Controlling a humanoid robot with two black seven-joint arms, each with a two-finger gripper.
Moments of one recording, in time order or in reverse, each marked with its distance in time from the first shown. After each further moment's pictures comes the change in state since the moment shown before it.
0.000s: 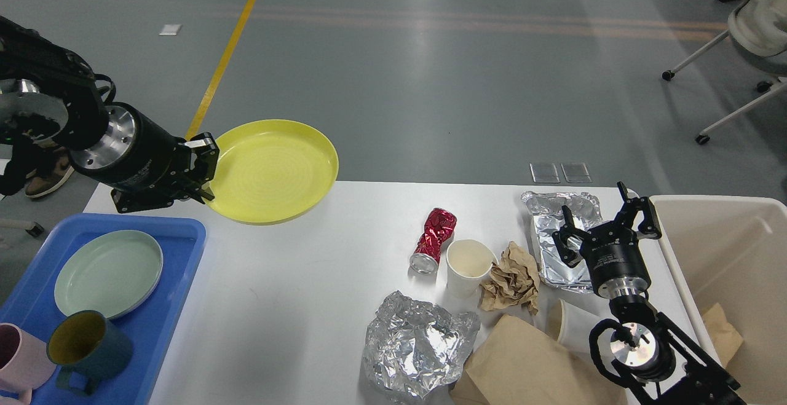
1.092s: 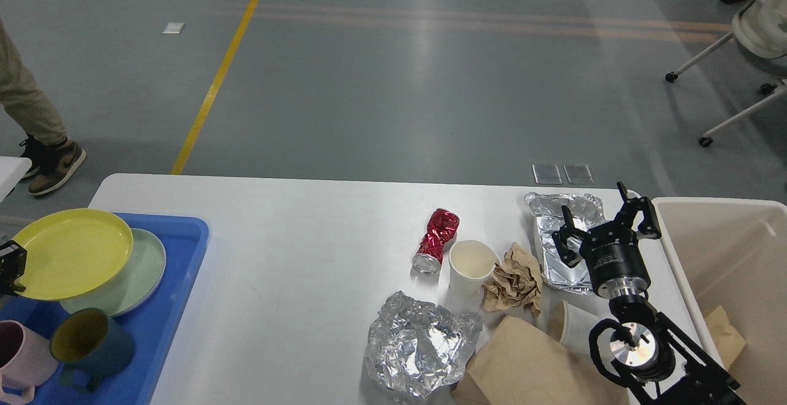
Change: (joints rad) left arm 1.114 0.447 -0.441 0.989 0.287 -0.032 0.050; right arm 0.000 0.000 0.000 0.000 0.000 0.000 0.000
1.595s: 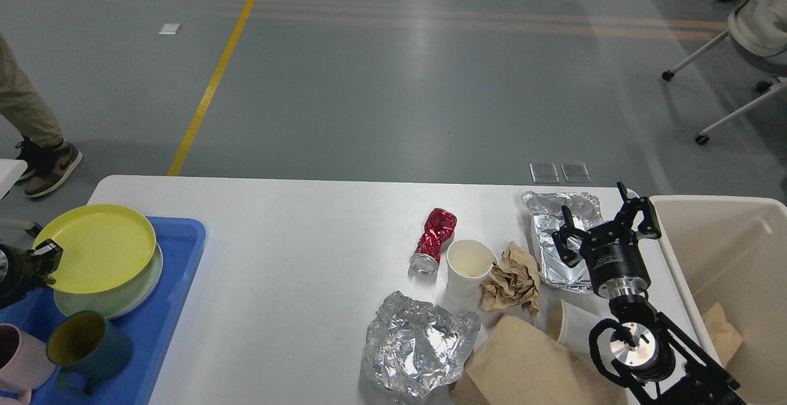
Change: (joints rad) left arm 0.101 -0.116 -0.067 0.063 0.005 0.145 0.009; right arm 0.000 0.000 0.000 0.000 0.000 0.000 0.000
